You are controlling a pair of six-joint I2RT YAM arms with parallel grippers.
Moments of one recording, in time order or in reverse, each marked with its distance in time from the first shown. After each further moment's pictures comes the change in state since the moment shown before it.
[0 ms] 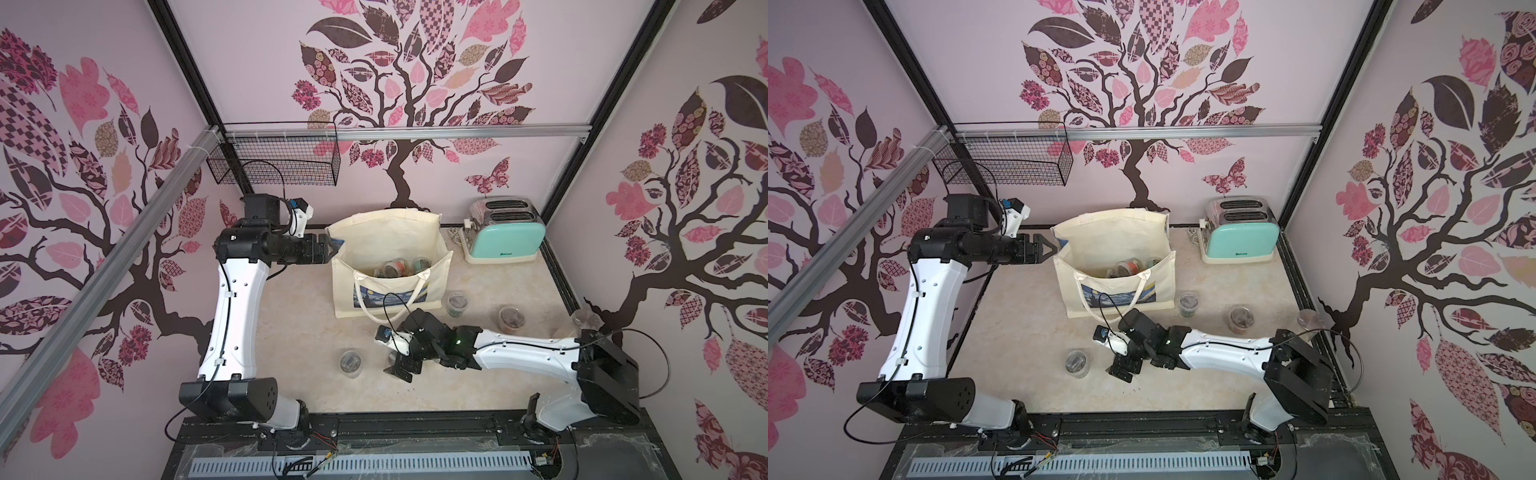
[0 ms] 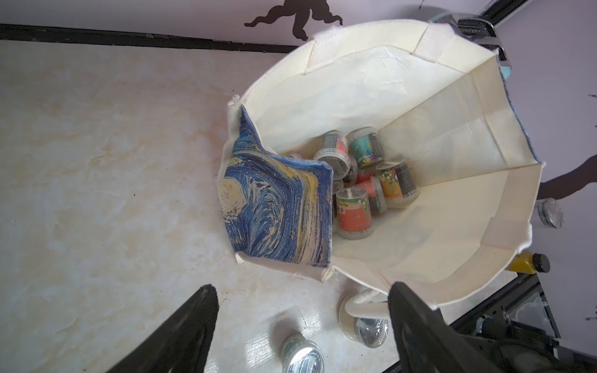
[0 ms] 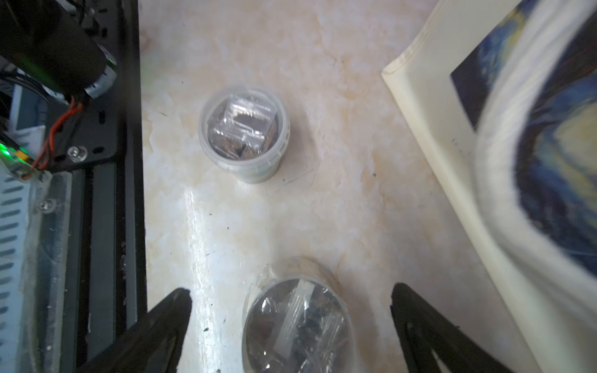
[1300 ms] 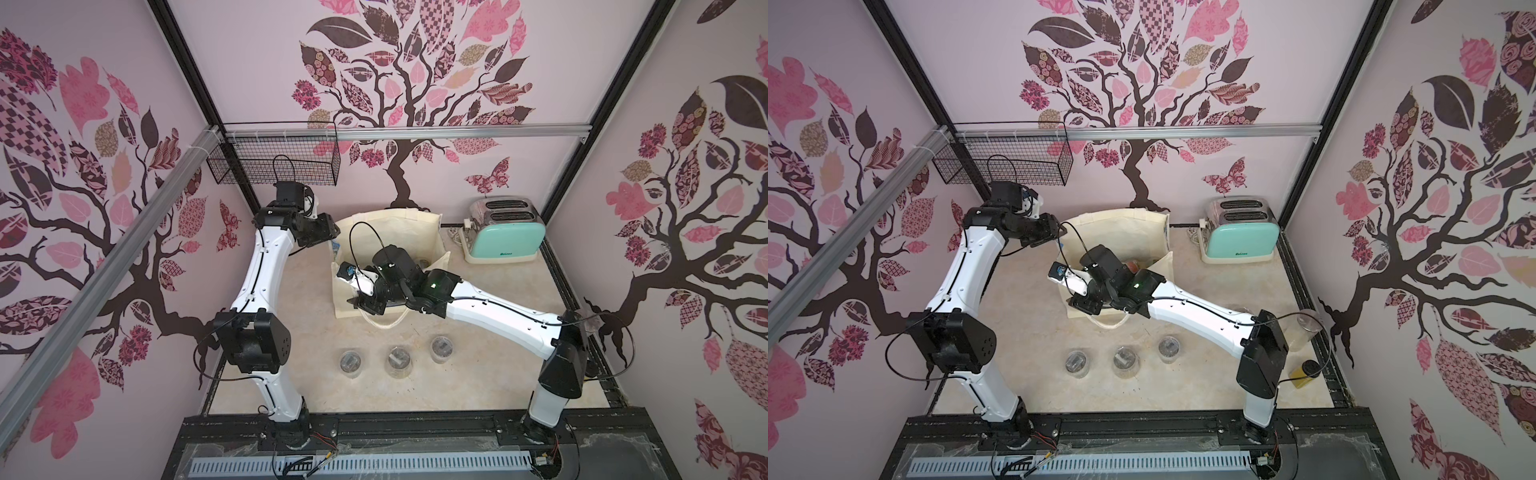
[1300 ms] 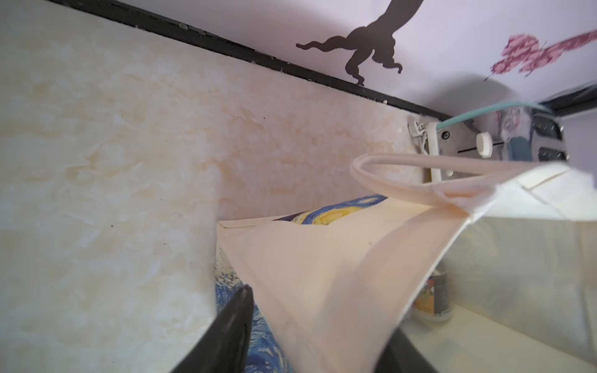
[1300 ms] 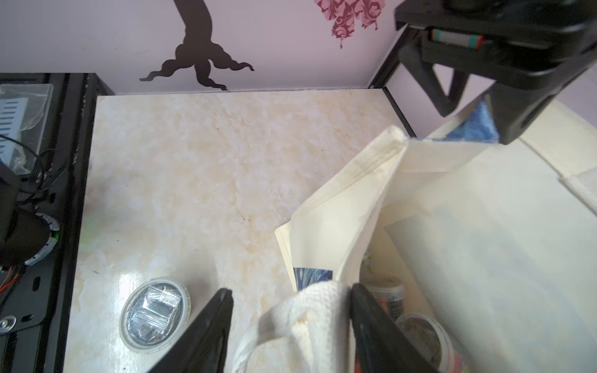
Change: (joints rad) left arm -0.044 0.329 0.131 0.210 -0.100 -0.256; right arm -0.061 0.310 0.754 -0.294 0.030 -0.161
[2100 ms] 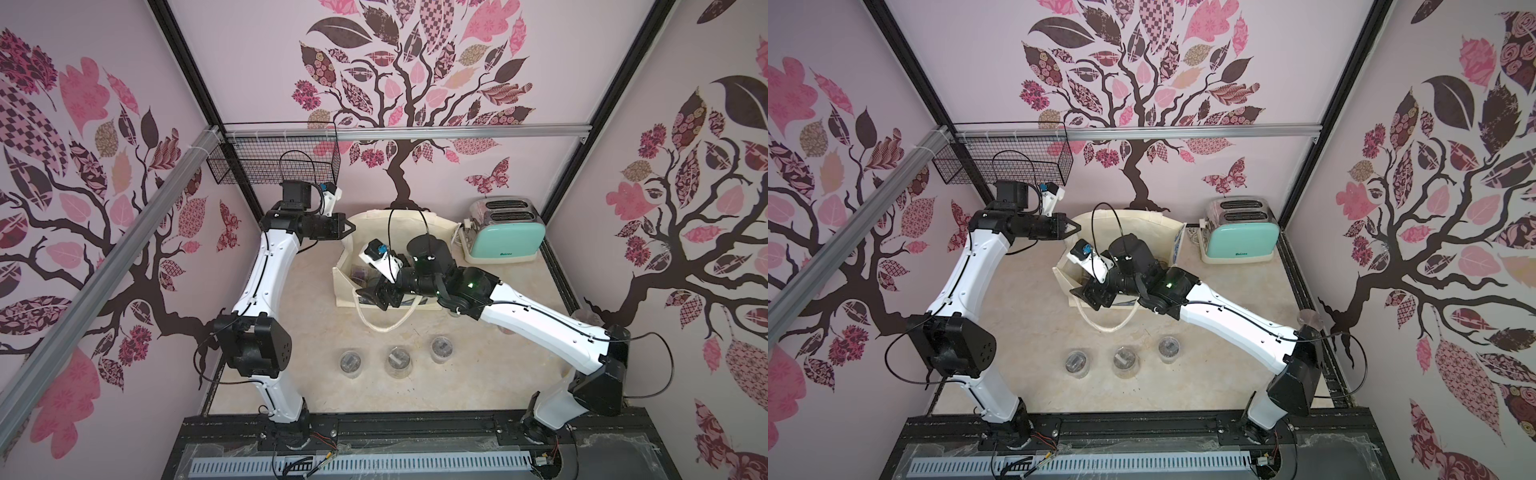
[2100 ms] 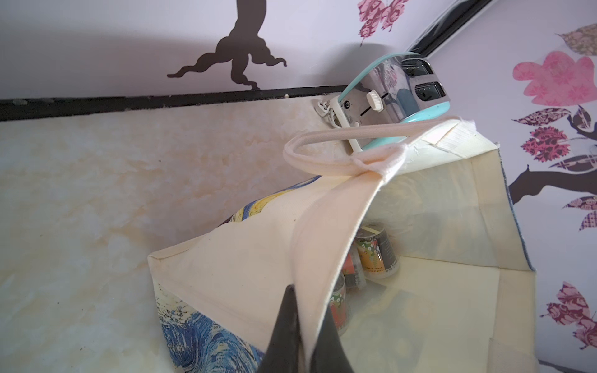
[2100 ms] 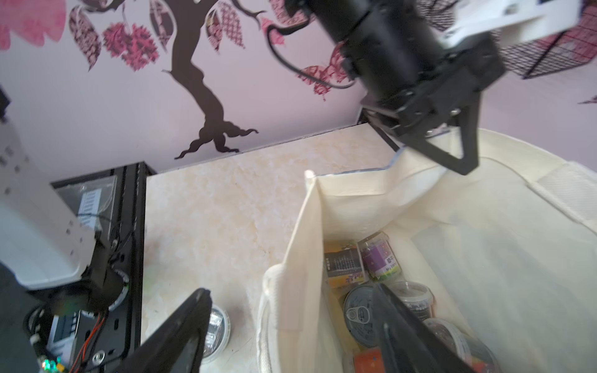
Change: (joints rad) left arm -0.046 -0.051 -0.053 0.129 0.291 0.216; right arm -0.072 -0.192 -0.071 0.096 -0.039 0.270
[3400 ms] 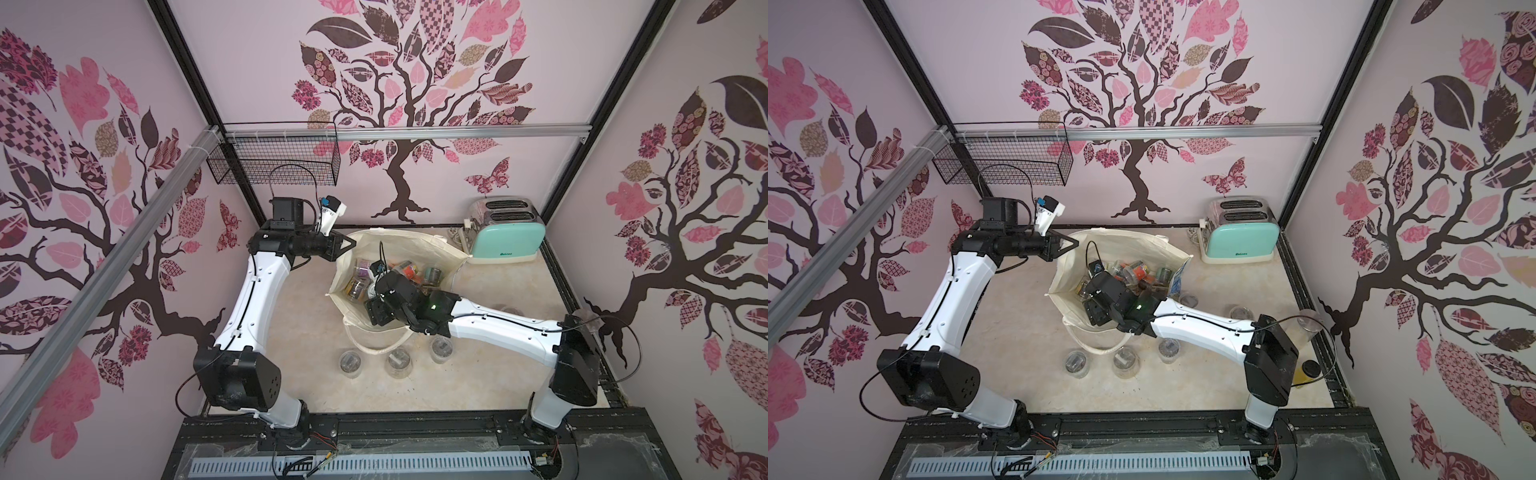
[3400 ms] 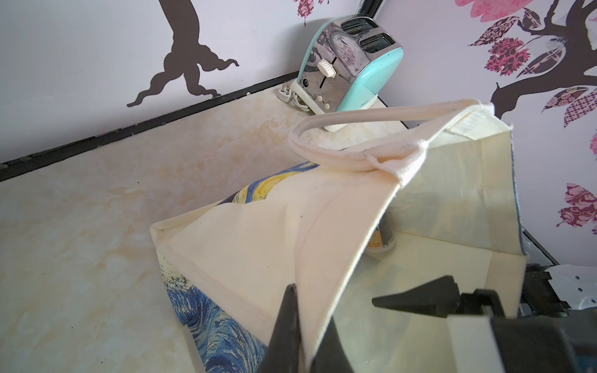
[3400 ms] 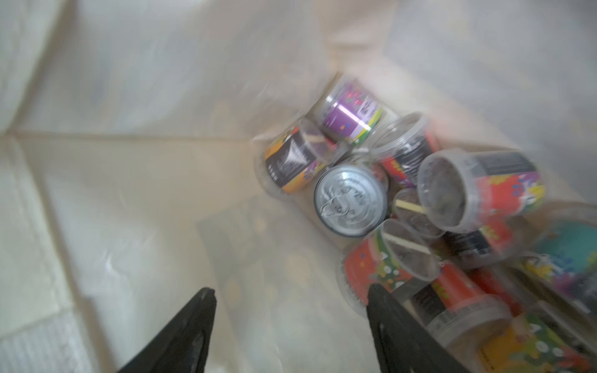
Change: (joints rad) left arm 0.006 -0.225 -0.267 0.019 0.100 0.264; right arm 0.098 0.133 -0.130 -0.045 0.480 0.500
